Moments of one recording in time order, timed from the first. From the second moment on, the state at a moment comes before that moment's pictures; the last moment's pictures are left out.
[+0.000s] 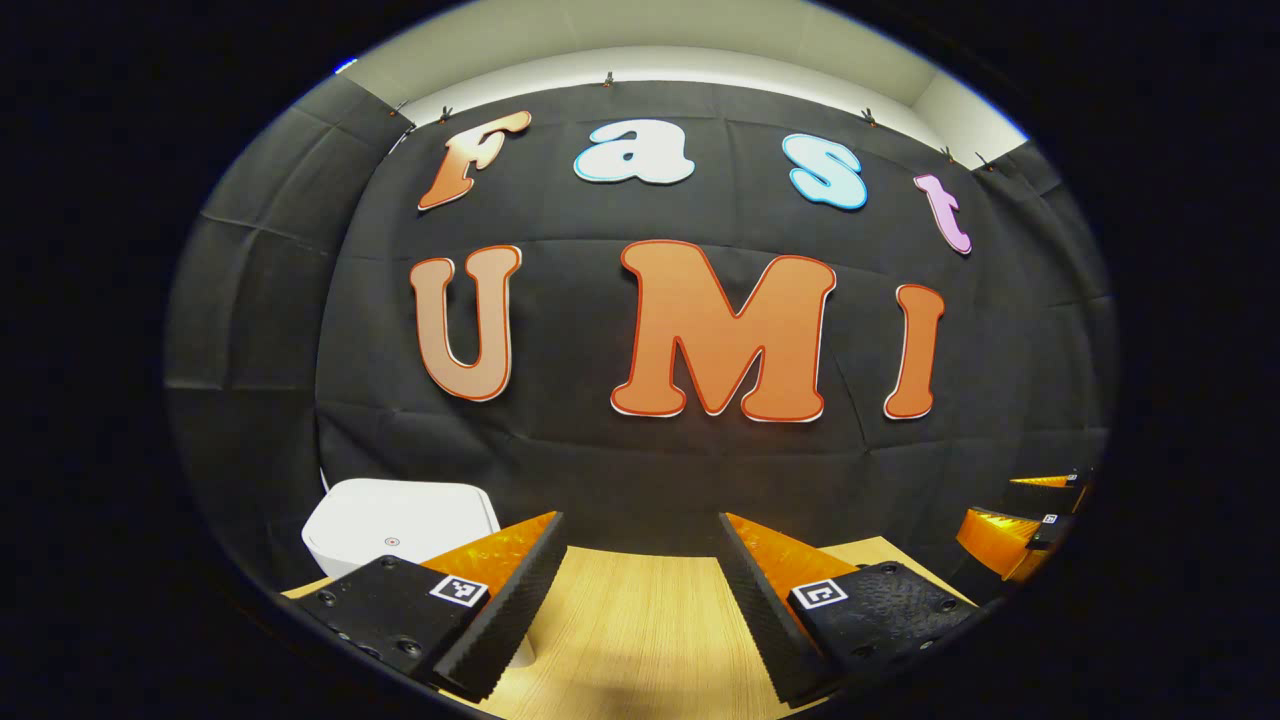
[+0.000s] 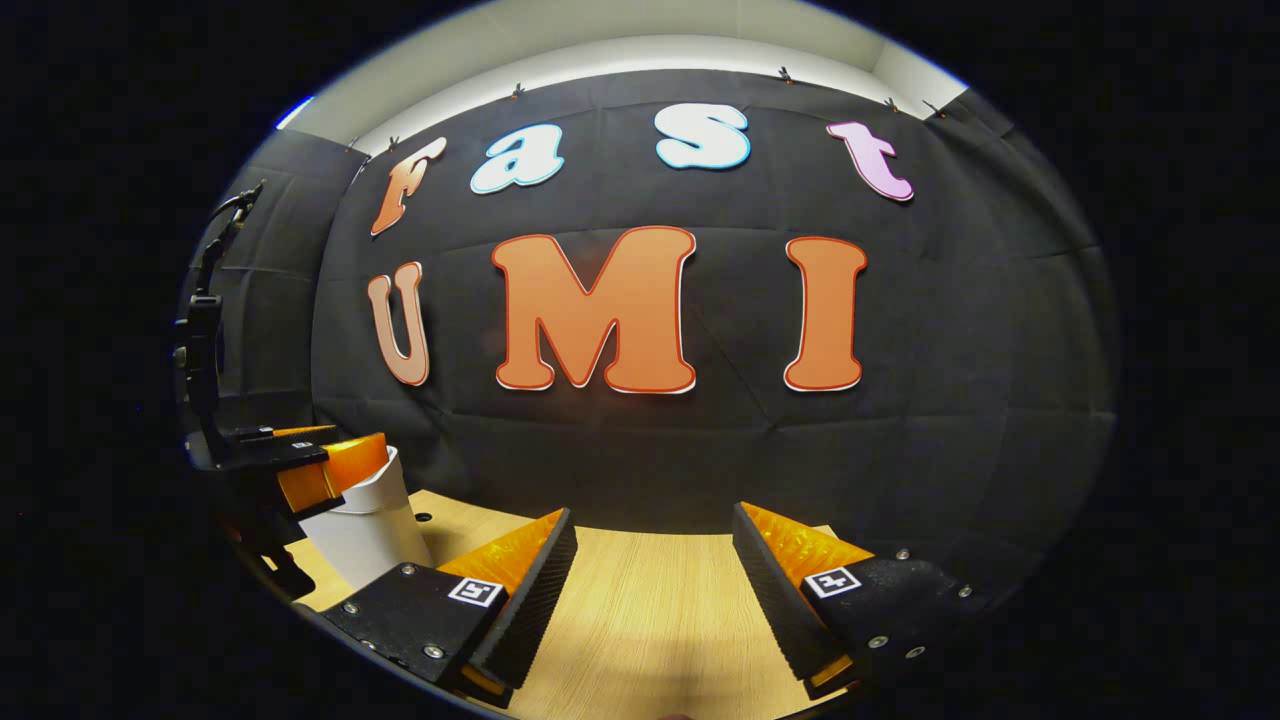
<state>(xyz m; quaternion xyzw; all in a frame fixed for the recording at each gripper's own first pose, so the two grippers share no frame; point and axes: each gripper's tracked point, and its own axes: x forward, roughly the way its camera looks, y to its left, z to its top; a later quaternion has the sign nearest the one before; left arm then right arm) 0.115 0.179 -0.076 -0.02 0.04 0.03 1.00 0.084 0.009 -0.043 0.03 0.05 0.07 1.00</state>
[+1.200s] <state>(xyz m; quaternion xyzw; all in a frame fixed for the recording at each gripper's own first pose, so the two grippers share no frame) 0.108 0.159 -0.096 -0.01 0.05 0.01 1.00 0.086 0.019 -0.050 0.02 0.06 0.07 1.00</state>
